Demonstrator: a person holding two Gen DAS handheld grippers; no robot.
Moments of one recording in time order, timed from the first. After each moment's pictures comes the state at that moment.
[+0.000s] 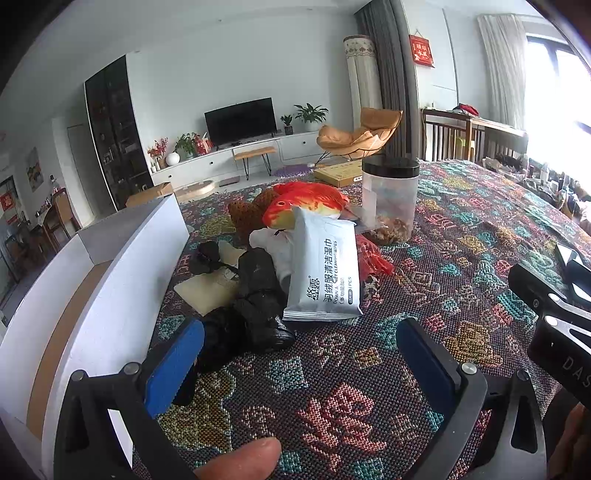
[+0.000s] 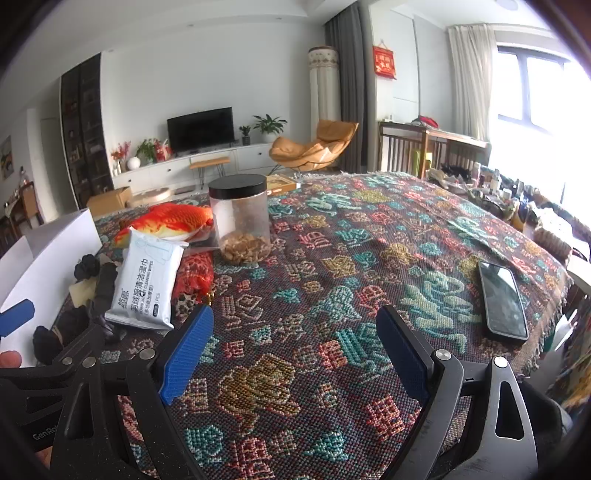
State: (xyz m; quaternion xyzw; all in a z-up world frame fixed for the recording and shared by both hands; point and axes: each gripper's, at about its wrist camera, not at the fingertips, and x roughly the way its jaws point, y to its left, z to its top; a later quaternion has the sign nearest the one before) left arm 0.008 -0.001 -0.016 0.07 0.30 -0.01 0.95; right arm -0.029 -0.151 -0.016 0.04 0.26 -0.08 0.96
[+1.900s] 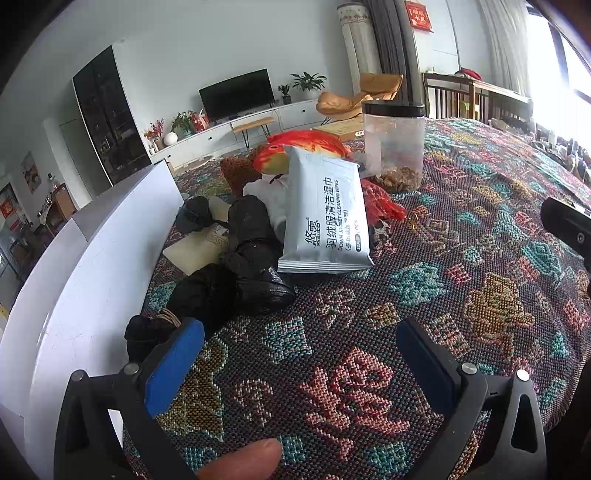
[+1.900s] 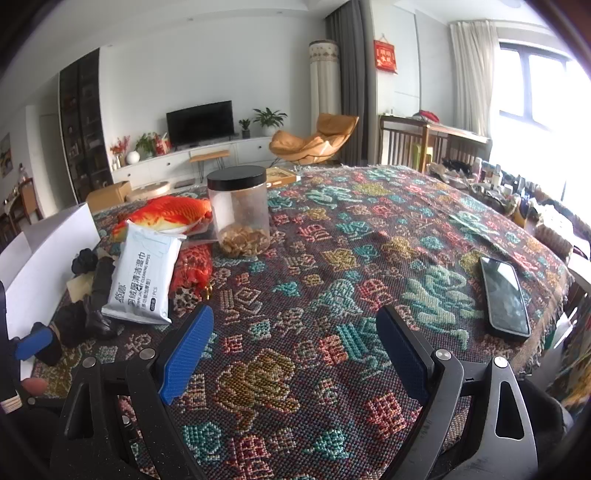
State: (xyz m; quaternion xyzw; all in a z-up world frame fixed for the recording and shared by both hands) left arm 0.021 -0.005 -0.059 0.10 0.37 0.00 0.92; right arm -0.028 -0.151 -0.026 0.04 0.27 -0.08 0.96
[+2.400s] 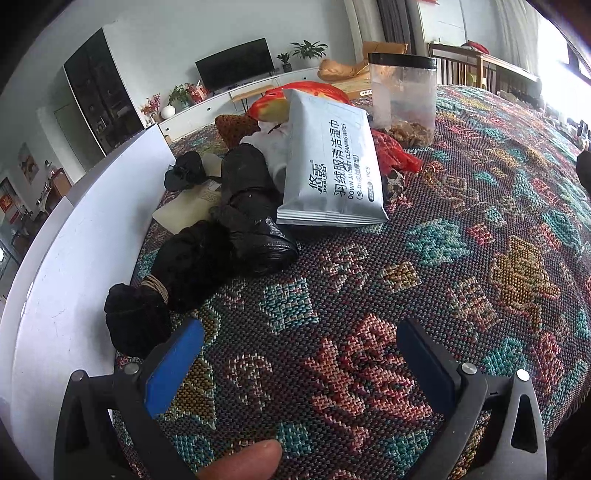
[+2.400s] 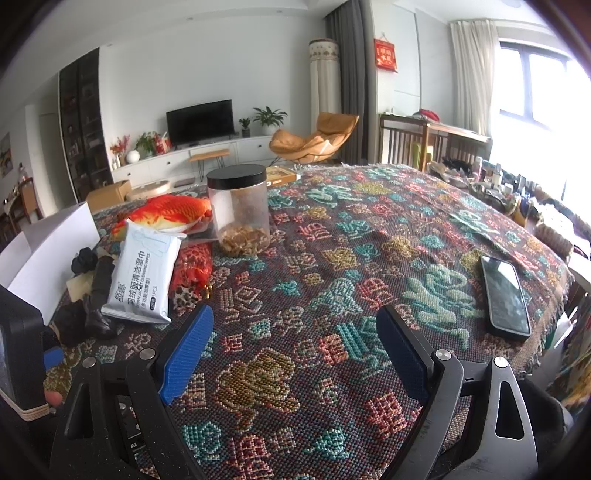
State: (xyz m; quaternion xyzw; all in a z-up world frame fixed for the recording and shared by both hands) left arm 0.036 0.000 -0.088 0.11 0.43 0.01 0.90; right arm -0.027 -0.150 -0.026 0.04 0.27 -0.08 0.96
